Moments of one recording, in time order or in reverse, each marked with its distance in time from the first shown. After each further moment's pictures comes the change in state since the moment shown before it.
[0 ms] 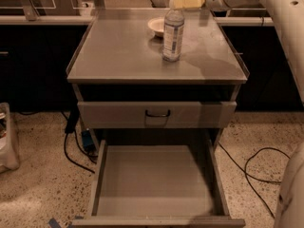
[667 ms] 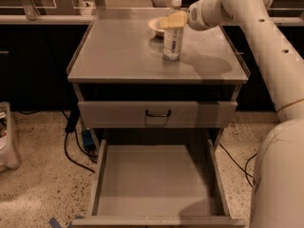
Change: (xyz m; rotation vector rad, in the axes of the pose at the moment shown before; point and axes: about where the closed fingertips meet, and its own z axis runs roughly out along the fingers) arm 0.055 0.018 0.070 -0.092 0.110 0.055
